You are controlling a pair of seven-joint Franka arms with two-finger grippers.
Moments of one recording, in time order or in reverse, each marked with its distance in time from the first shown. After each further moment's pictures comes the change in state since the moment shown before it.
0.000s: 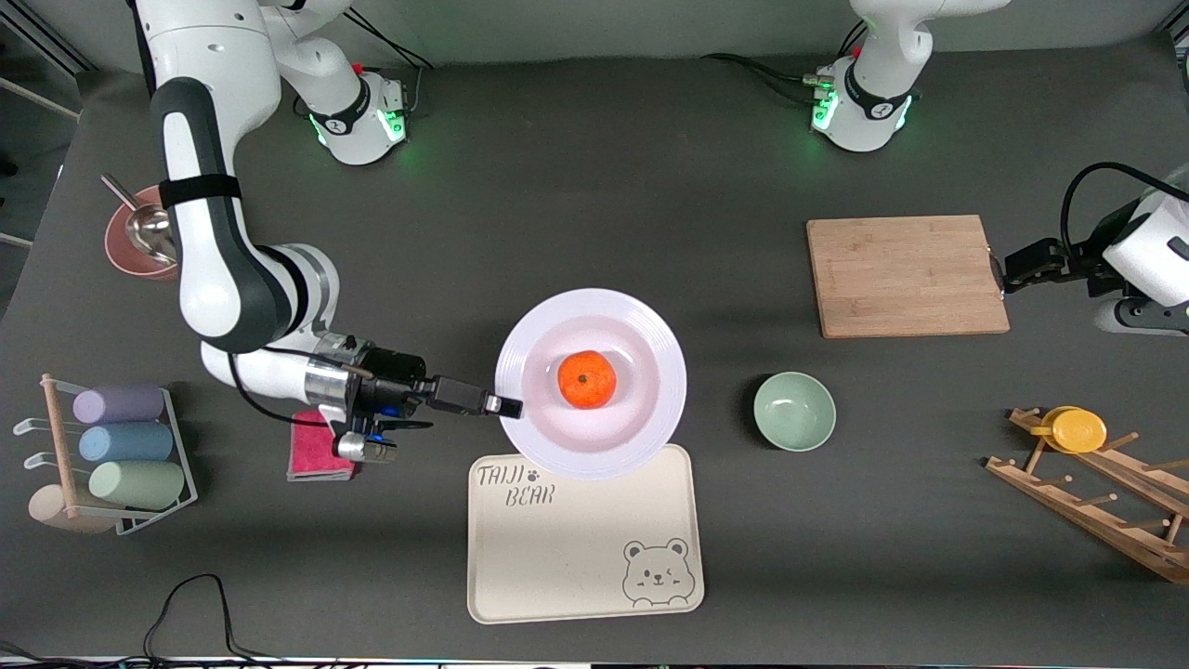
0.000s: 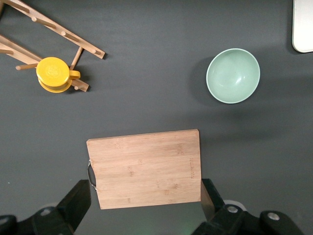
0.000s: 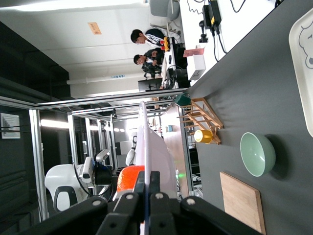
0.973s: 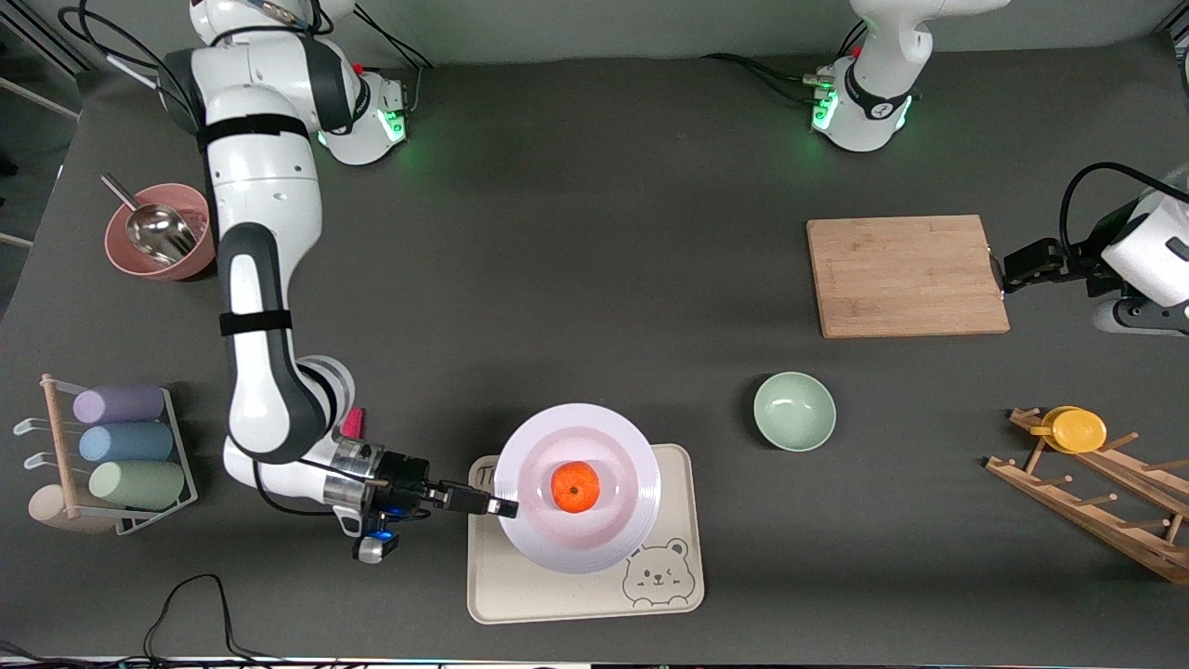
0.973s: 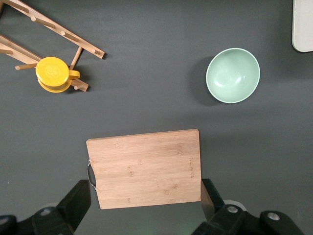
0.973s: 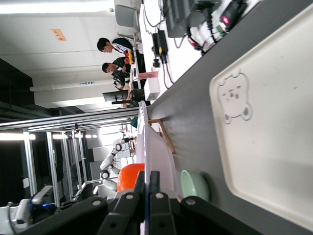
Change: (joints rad) left arm -0.001 0.000 0.000 -0.001 0.000 0.000 0.000; right arm -0.133 0.497 0.001 0.493 -0.032 -0.011 0.051
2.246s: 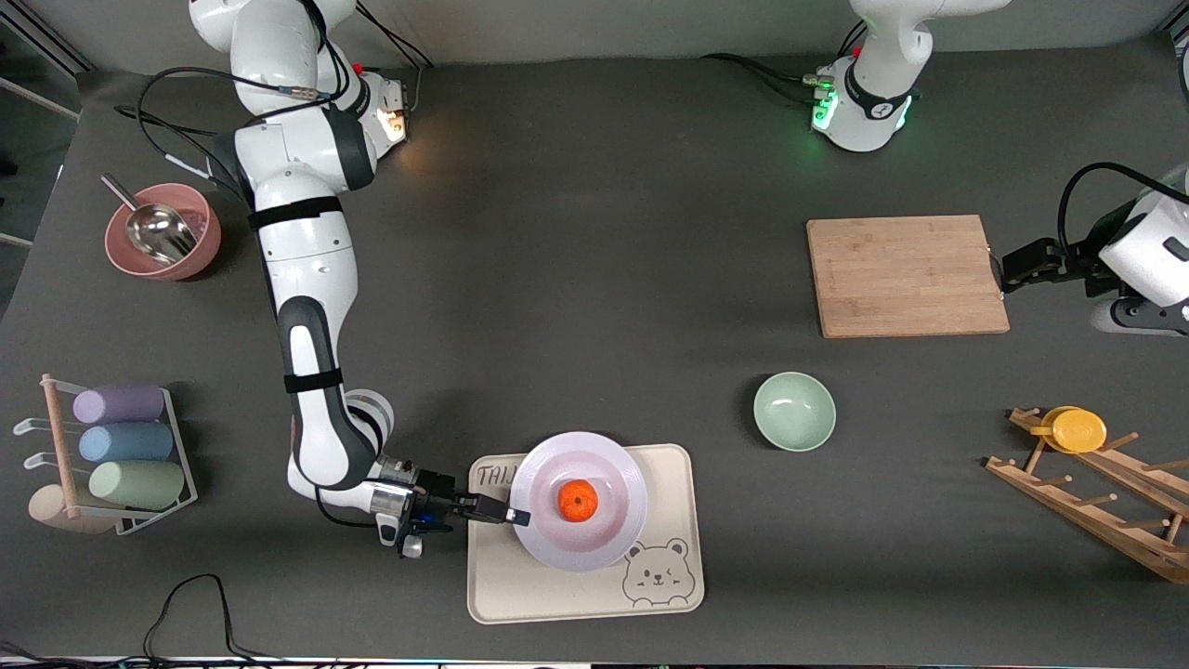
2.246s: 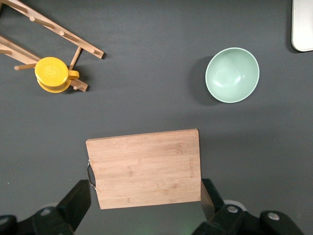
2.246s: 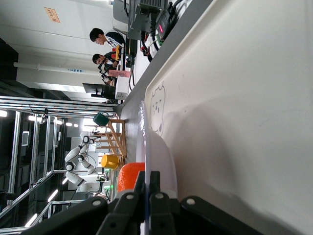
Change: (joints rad) left arm -0.003 0.000 0.000 -0.001 0.000 0.000 0.000; right arm -0.086 0.293 0.103 0.198 0.000 0.073 -0.318
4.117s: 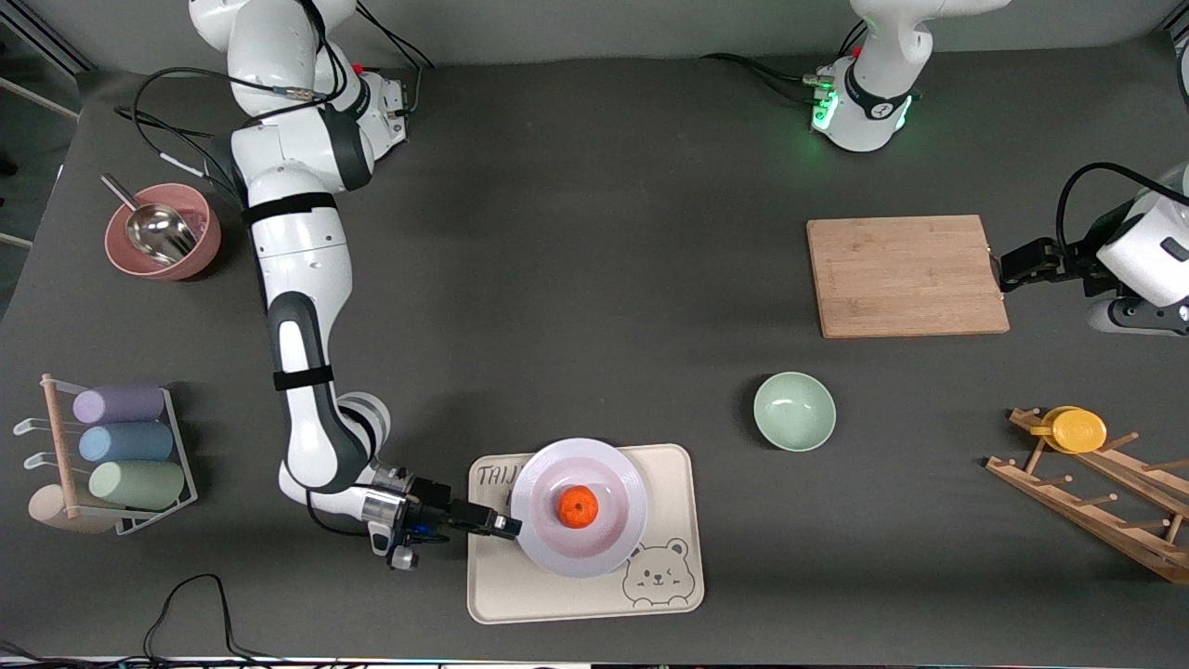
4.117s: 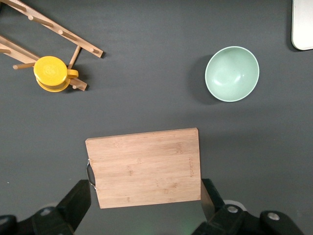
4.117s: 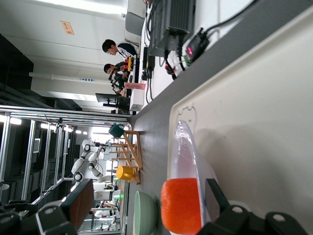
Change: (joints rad) left arm -0.001 0.000 0.000 -0.002 0.000 -0.003 0.000; right arm -0.019 -0.046 0.021 0.056 -0.016 0.022 0.073
